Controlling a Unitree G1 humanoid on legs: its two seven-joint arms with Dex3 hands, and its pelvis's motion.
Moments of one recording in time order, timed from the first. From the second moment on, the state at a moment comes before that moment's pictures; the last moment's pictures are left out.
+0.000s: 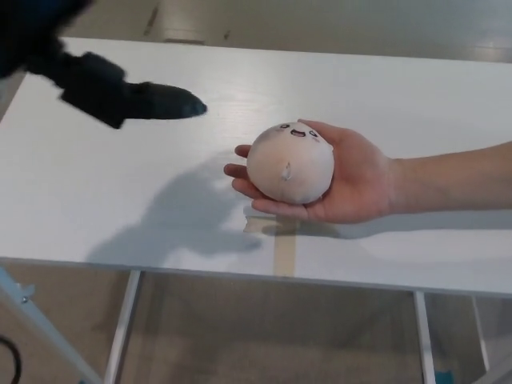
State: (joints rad) left_arm -0.77 0.87 -0.21 -0.22 -0.20 0.08 -0.37; right_arm -0.25 -0.28 -0.20 1.32 -0.03 -0.04 -0.04
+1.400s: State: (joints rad) left_arm -1.11 0.43 -0.76 0.26 0.40 0.48 -0.62; right_arm -0.27 -0.28 -0.18 1.32 -0.03 -0.04 -0.02
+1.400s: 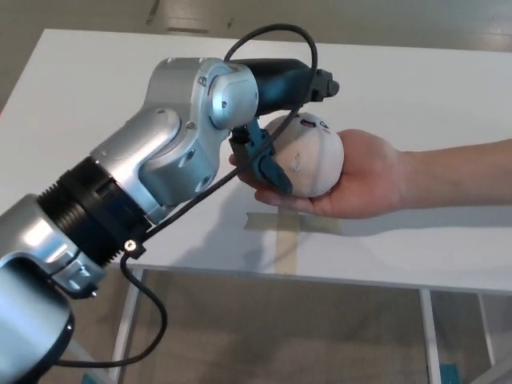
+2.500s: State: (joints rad) left_arm -0.96 0.34 -0.64 0.44 0.51 0.27 -0.50; right_arm -0.28 -0.28 -0.17 1.32 -0.03 -0.05 -0.01
